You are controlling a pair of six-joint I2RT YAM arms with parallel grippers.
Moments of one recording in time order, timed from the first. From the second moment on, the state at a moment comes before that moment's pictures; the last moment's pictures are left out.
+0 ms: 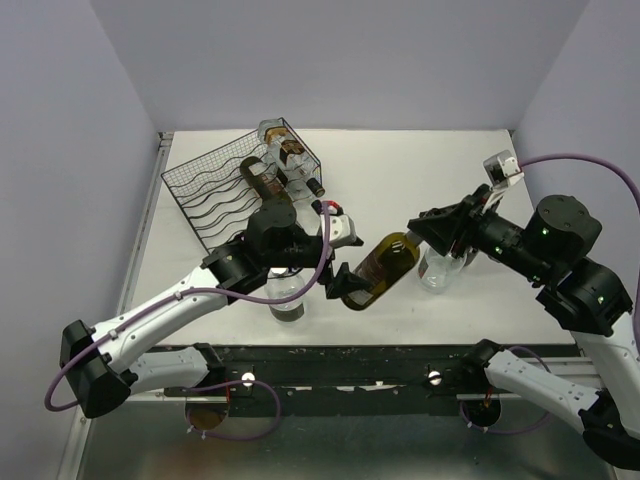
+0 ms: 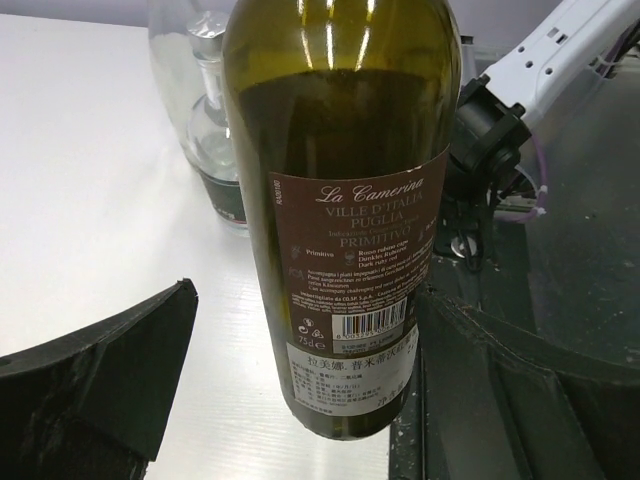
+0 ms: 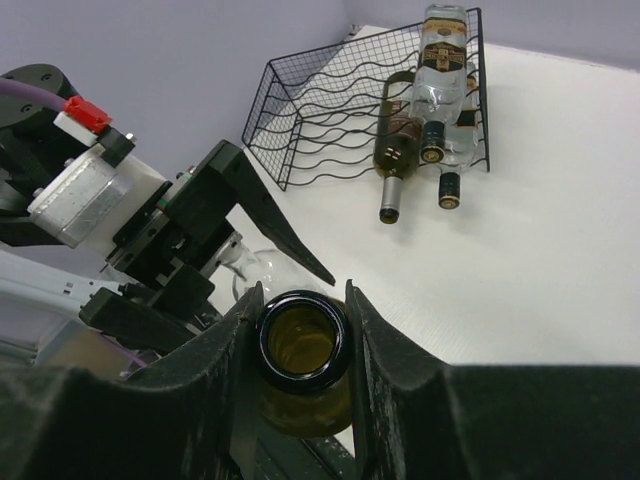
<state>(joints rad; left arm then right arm) -0.88 1.10 1.00 -0.12 0.58 0.11 0.65 0.80 1.34 -0.65 -0.18 0.33</state>
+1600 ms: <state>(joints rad) -0.91 1.41 0.89 0.59 0.86 -0.23 0.65 0.82 1.47 -0.64 -0.18 0.29</state>
